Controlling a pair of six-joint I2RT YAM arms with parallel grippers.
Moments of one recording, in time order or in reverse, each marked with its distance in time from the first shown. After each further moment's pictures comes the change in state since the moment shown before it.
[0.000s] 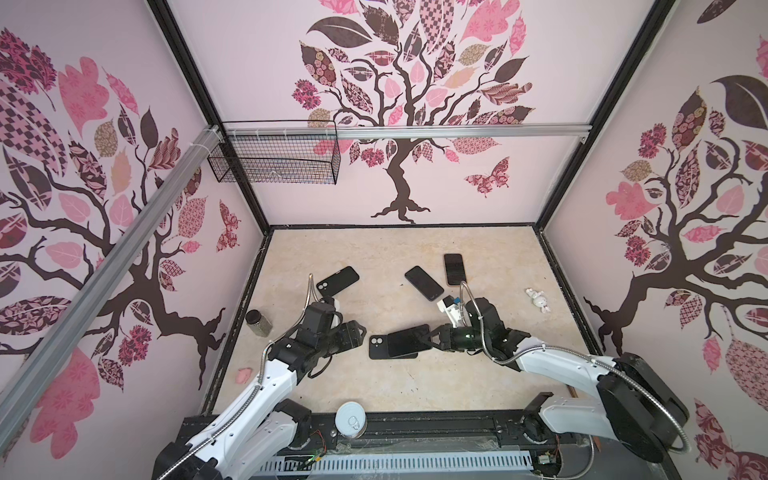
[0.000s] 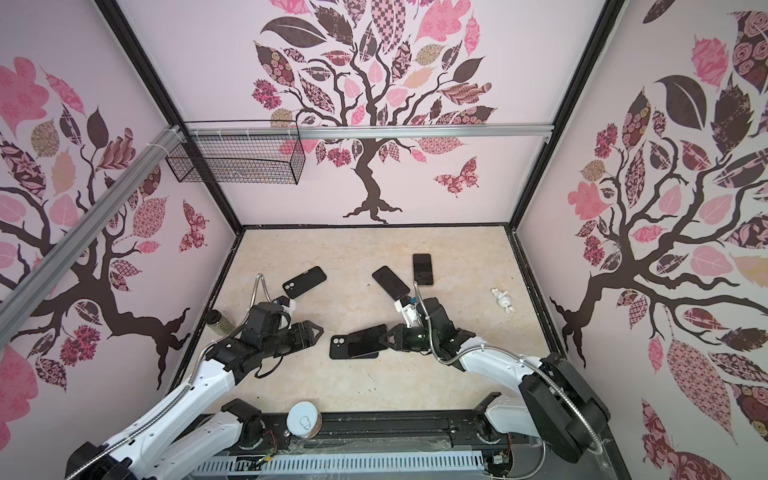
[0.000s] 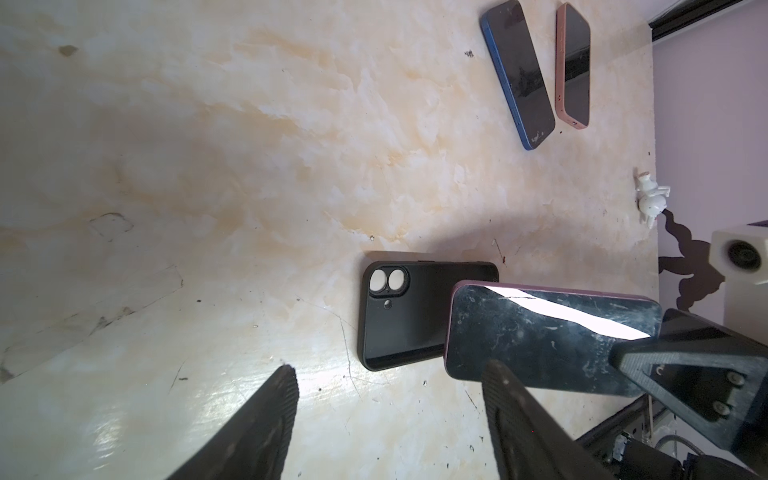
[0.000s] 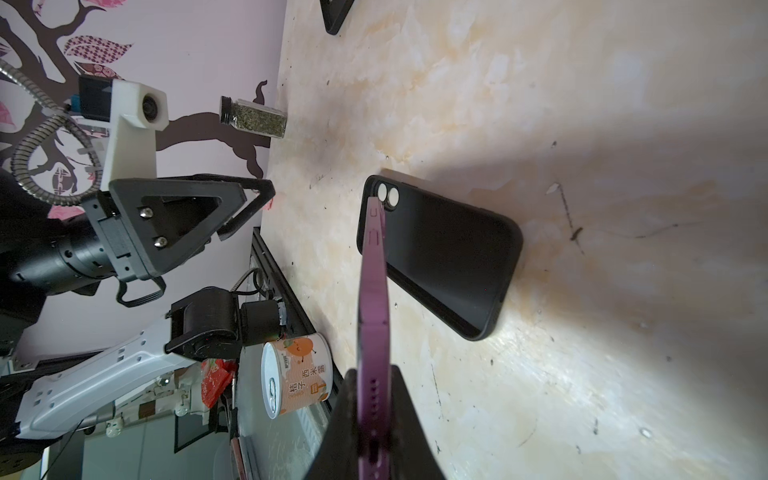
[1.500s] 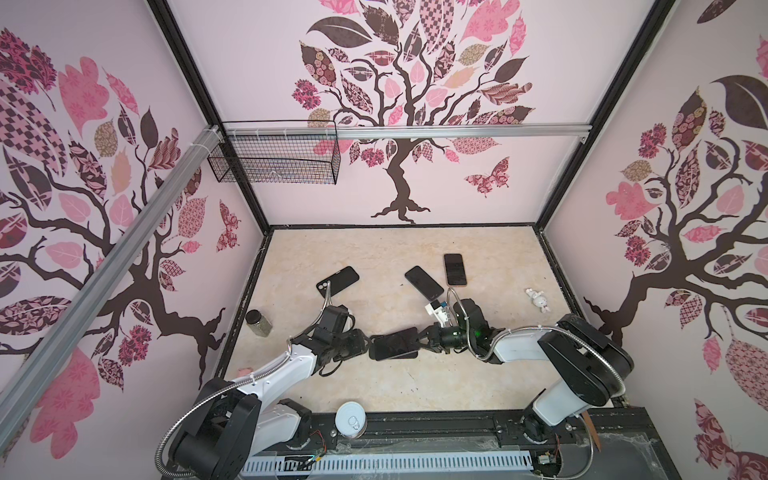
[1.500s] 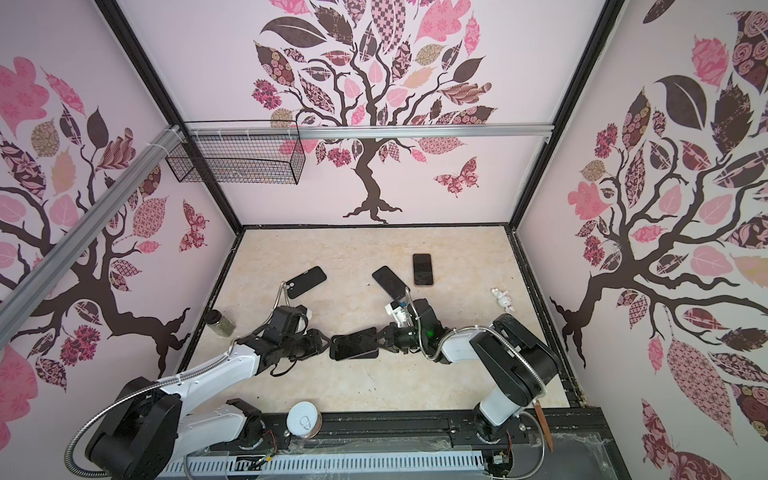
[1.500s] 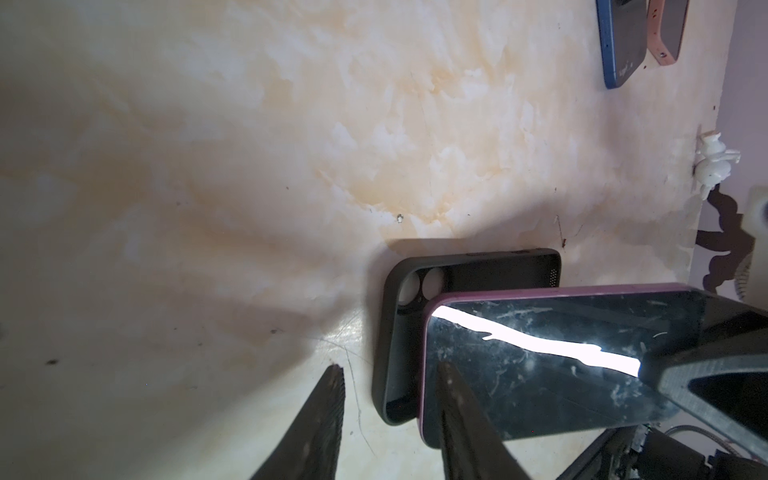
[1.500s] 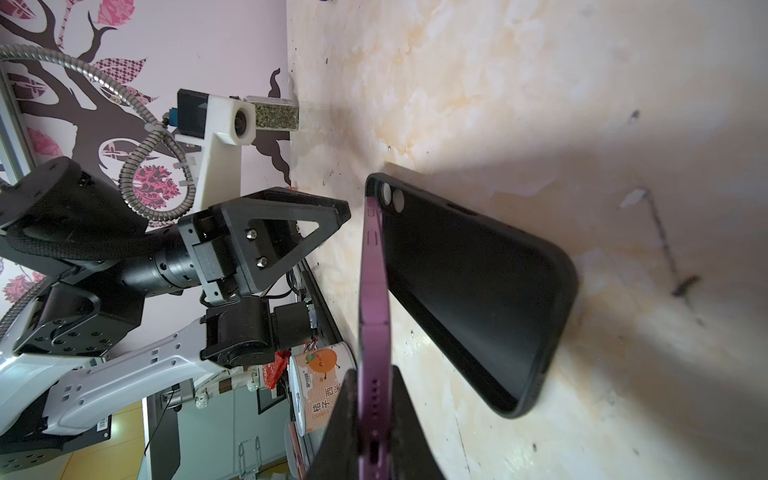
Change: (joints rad) left arm -0.021 0.290 -0.097 0.272 0.098 -0.039; right arm 0.013 0.333 0.005 0.383 -0.133 0.186
